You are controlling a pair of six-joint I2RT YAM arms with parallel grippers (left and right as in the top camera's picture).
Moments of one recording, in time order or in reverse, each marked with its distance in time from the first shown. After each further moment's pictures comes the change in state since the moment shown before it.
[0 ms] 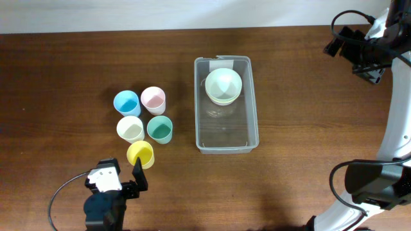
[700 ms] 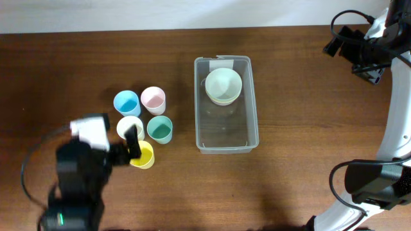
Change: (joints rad) left arm 0.000 0.792 0.713 -0.152 0.071 0.031; right arm 0.000 0.000 0.000 0.000 0.000 0.001
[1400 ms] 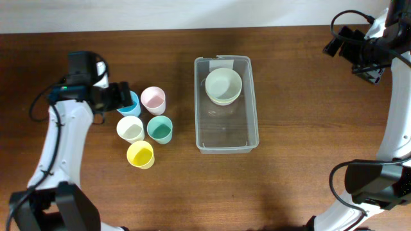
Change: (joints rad) left arm 0.110 0.851 0.496 -0.163 -0.035 -0.011; right arm 0.000 0.000 0.000 0.000 0.000 0.001
